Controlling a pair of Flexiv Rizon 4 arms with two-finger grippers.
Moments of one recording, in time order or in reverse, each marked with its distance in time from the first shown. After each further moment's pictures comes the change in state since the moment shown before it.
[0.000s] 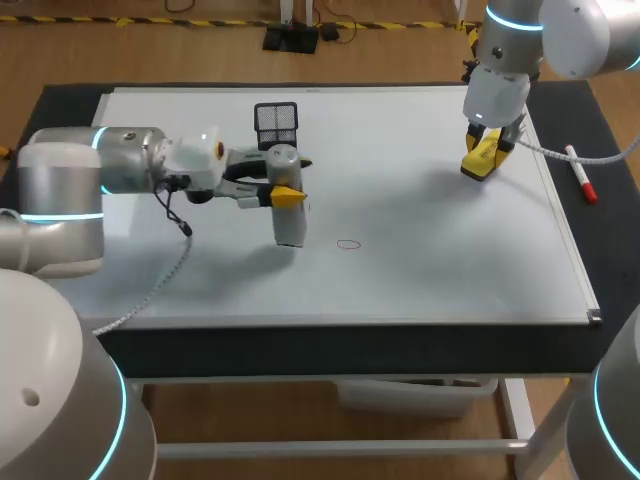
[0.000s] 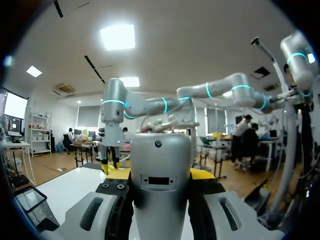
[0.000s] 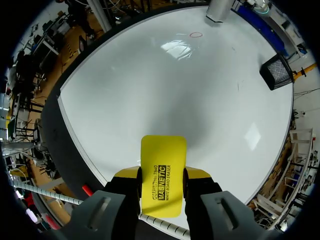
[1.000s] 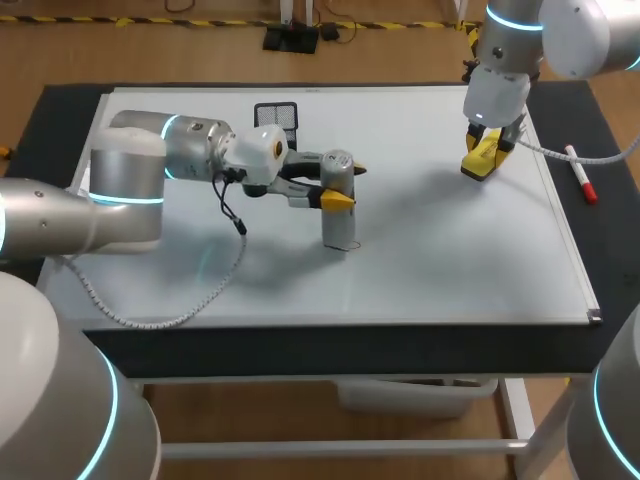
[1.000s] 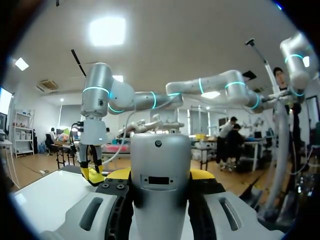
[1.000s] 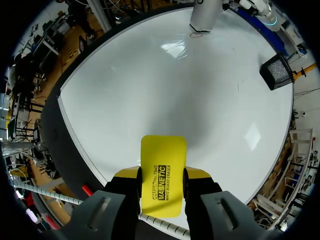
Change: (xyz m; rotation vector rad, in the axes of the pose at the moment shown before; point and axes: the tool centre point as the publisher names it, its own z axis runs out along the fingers) left arm -0.012 0.023 0.071 0.016 0.168 -0.019; right arm 0.000 0.000 0.000 0.000 0.000 0.000
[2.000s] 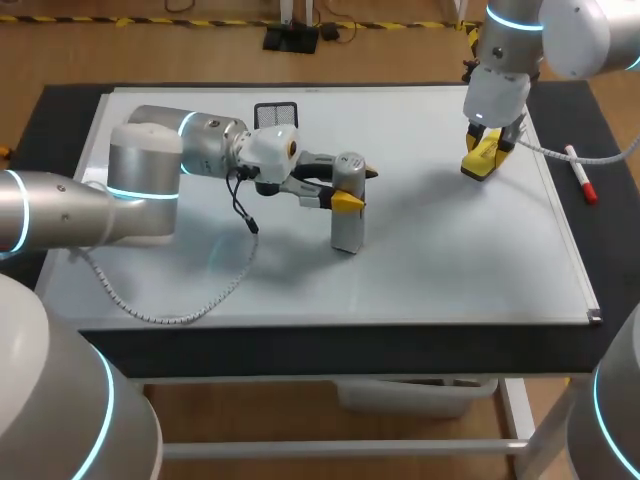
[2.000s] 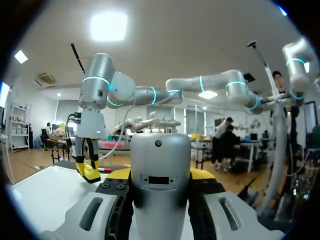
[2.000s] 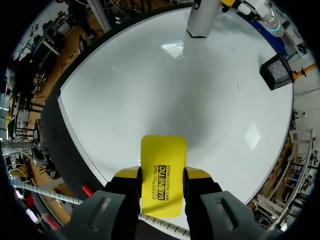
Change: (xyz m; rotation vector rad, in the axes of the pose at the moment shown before) left arm -0.011 0.015 0.011 -0.017 0.038 -0.034; right arm 0.000 0.000 0.000 0.000 0.000 0.000
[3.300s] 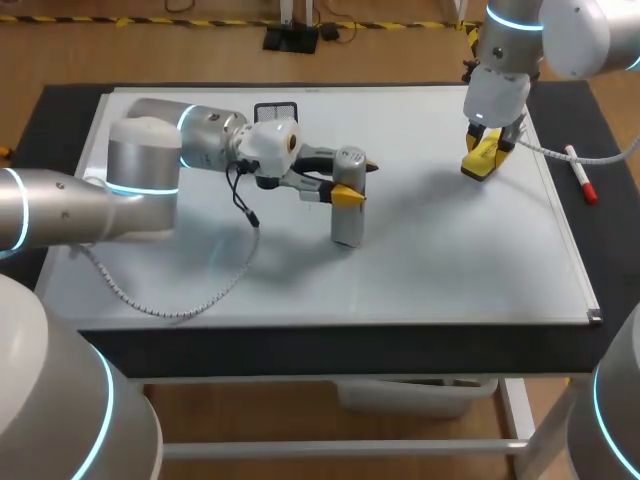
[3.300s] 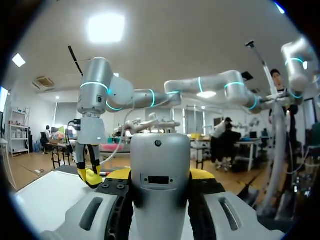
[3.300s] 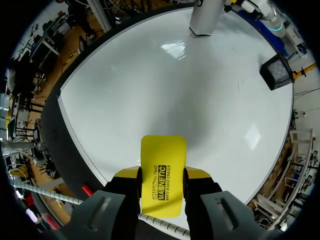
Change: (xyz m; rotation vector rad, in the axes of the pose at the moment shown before) left arm -0.003 -0.015 -0.003 0.008 0.004 0.026; right arm 0.000 0.000 0.000 0.000 0.000 0.000
